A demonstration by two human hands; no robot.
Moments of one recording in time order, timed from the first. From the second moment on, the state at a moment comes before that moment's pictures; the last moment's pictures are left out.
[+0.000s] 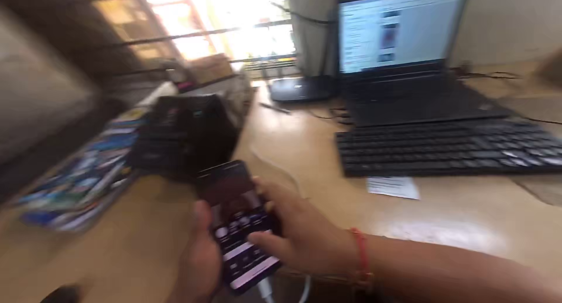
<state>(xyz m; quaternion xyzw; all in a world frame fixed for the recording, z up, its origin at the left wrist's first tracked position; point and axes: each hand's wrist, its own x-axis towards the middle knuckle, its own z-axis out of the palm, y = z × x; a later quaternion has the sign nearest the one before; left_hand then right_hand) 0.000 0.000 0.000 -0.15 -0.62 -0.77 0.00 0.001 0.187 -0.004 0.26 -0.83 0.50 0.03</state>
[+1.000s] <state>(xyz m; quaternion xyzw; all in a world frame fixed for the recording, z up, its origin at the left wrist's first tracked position) -0.003 -0.011 -0.013 -0.14 -0.62 -0.77 -0.02 0.001 0.185 -0.014 0.25 -0.81 0.54 0.04</state>
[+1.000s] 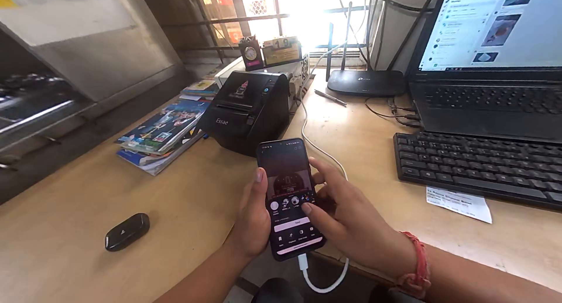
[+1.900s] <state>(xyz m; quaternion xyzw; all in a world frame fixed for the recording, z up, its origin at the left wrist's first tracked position) -0.001 -0.014 -0.017 -0.17 -0.64 -0.75 0.01 0.003 0.184 -0.012 0.23 -0.81 0.53 0.10</state>
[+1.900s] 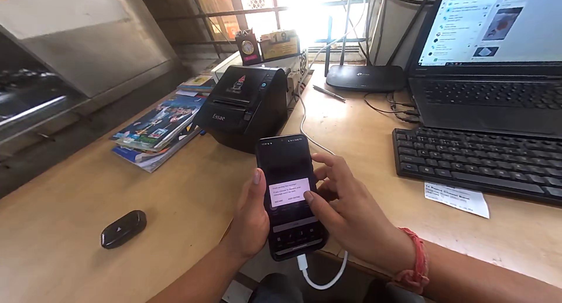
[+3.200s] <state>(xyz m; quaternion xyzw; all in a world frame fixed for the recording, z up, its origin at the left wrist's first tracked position) -0.001 -0.012 -0.015 -0.17 -0.63 -0.75 0.00 0.004 0.185 -0.008 0.23 -0.80 0.54 0.08</state>
